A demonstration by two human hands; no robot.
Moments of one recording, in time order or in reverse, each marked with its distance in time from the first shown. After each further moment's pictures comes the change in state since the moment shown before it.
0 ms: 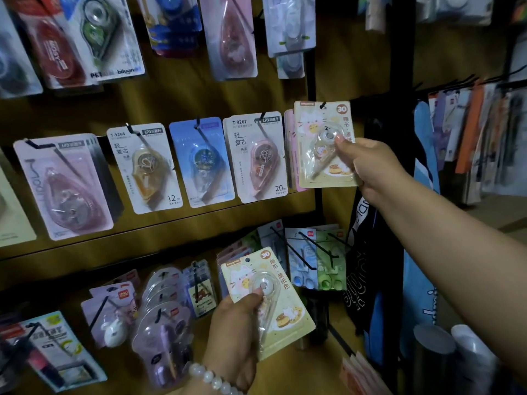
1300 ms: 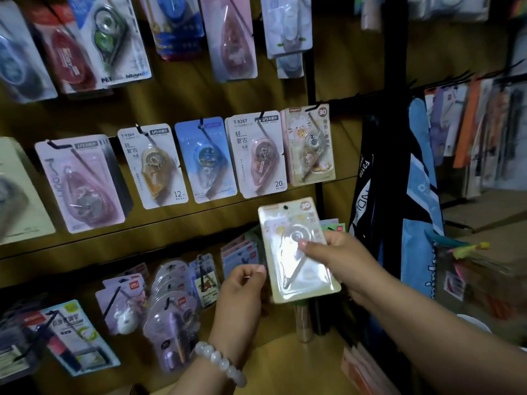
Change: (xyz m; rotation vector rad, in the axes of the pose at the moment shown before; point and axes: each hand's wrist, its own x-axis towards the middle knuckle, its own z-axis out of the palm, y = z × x) left_hand -0.020 0.011 0.009 0.540 0.084 0.355; right_hand -0.124 0.071 0.005 -0.207 -0.256 0.257
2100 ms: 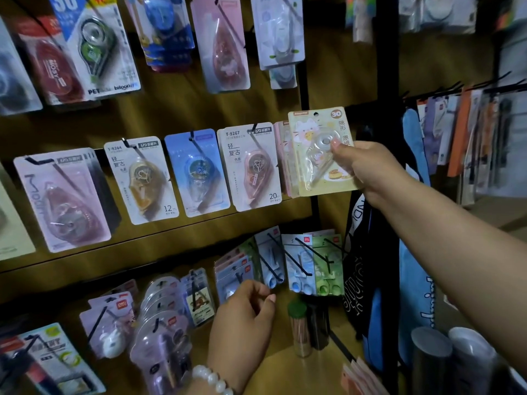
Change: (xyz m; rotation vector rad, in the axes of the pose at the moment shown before) left_hand 0.008 -0.006 0.003 0.597 -0.012 0.309; right_hand 0.075 -0.106 -0.058 0.134 0.214 -0.275
